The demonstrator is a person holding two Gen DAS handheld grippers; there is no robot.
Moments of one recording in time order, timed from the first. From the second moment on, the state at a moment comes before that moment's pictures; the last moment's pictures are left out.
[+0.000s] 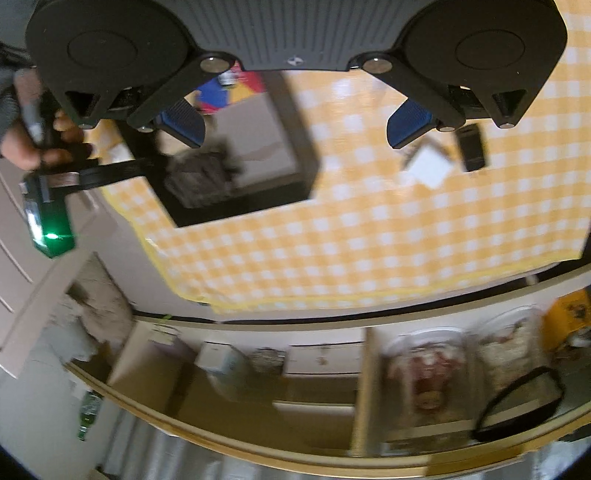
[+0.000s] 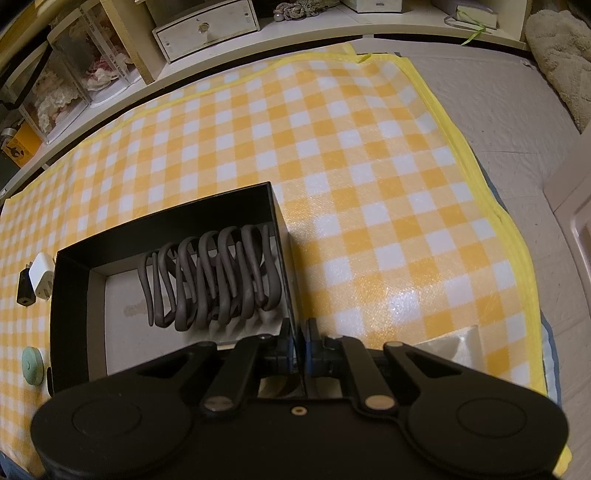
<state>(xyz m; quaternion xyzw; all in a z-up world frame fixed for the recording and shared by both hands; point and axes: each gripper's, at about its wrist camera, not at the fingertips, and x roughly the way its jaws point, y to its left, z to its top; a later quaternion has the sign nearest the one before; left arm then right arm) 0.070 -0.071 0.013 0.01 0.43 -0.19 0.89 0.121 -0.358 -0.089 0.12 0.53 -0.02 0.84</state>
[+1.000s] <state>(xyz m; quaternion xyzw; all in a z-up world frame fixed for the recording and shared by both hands) 0.090 0.017 -0.085 0.19 0.52 -0.25 0.79 0.120 -0.360 -0.091 0.12 0.54 -0.02 0.84</state>
